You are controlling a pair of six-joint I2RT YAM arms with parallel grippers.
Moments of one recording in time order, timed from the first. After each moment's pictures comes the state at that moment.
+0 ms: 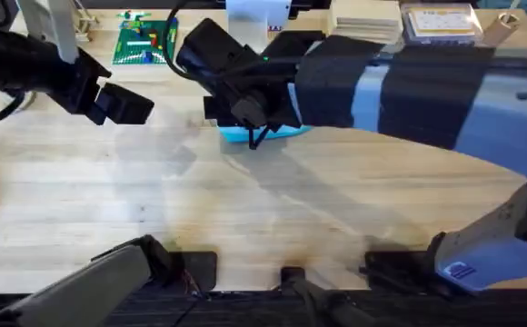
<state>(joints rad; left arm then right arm) 0.42 1.27 1.22 -1.12 0.46 0.98 0.95 1.86 1.44 -0.66 0.37 0.83</state>
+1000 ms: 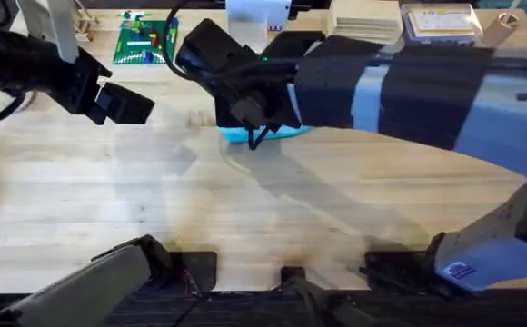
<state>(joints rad) 0.42 1.27 1.22 -1.12 0.47 0.98 0.95 1.86 1.44 -0.66 0.37 0.83</state>
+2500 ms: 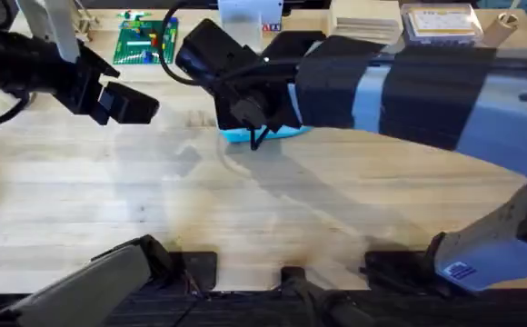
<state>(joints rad) 0.42 1.27 1.22 -1.14 0.54 0.98 0.96 1.86 1.44 -0.67 0.37 0.75</state>
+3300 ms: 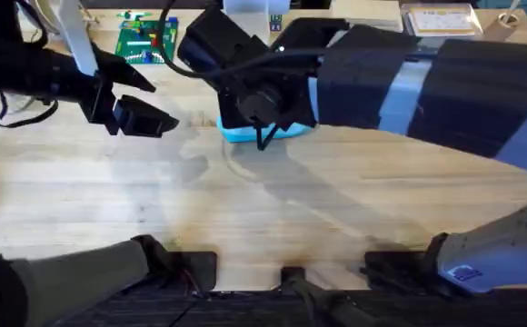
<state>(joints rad) 0.42 1.42 1.22 -1.29 0.74 1.21 0.96 1.79 1.44 -0.73 0.37 0.75</state>
